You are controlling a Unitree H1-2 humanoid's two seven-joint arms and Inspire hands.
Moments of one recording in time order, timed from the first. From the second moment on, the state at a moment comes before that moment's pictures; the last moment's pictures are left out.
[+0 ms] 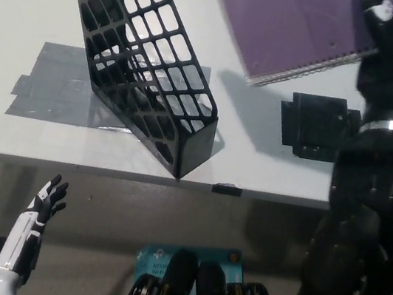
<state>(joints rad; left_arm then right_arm) -0.06 0.18 0.05 0.32 0.04 -0.43 -0.03 -0.77 0.31 -0.29 -0.29 0.38 0.39 -0.31</state>
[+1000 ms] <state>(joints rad) -0.07 0.19 0.05 0.33 0.04 -0.43 -0.03 -0.78 0.33 -0.18 -0.06 0.29 0.30 -0.37</state>
